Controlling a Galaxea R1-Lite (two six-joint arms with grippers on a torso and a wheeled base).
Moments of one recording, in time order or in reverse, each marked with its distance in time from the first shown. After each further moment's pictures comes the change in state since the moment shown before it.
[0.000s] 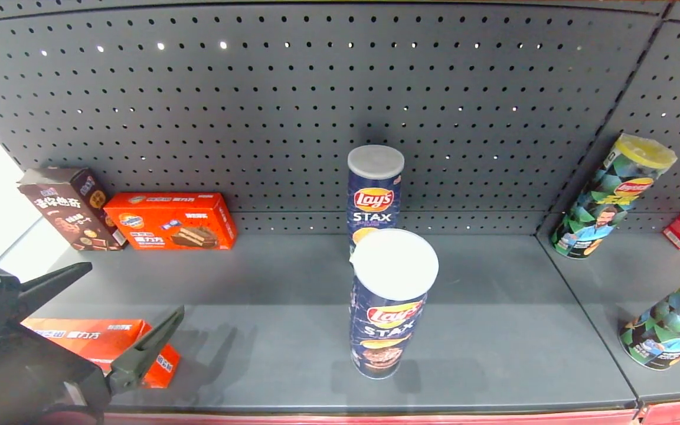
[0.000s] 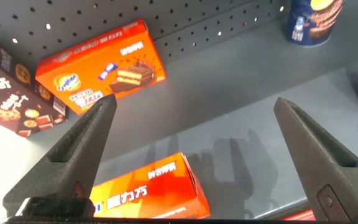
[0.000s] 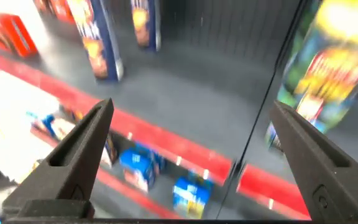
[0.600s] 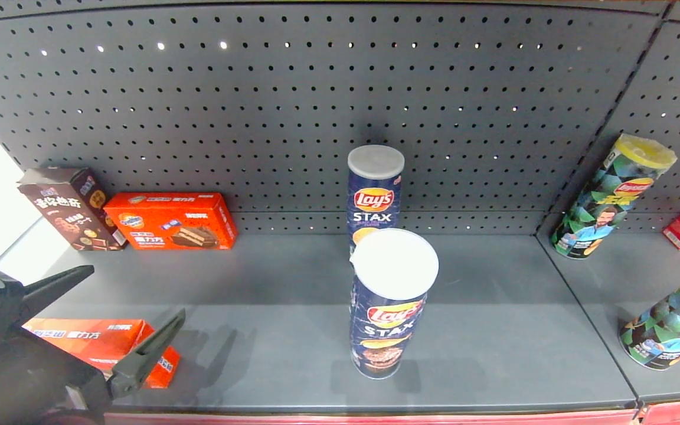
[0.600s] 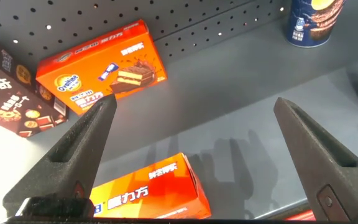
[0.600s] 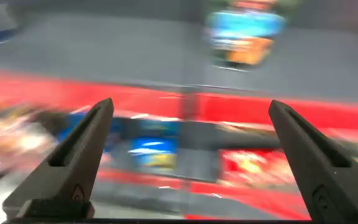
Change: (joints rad) left arm -0.001 0.000 0.009 0.002 -0.006 0.003; right arm -0.185 -0.022 0.203 -0.034 -0.282 0.103
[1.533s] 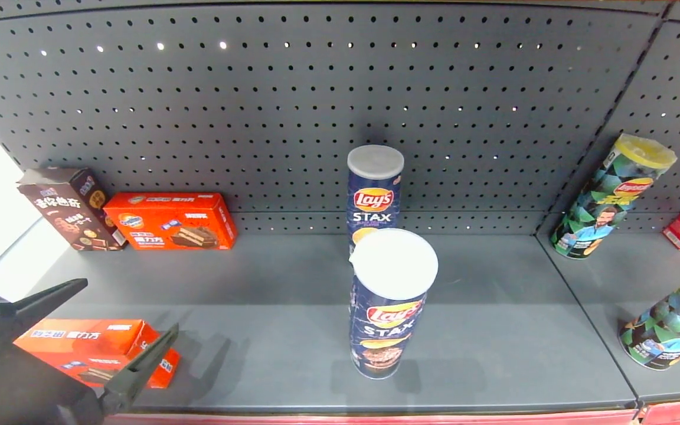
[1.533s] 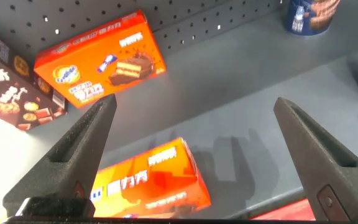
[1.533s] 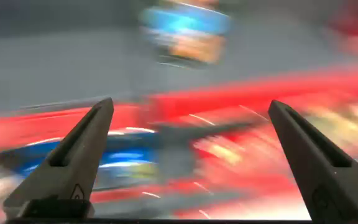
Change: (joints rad) left arm 0.001 -0.036 0.043 0.003 0.001 0.000; right arm -0.317 0.034 0.039 -0.114 0.289 0.043
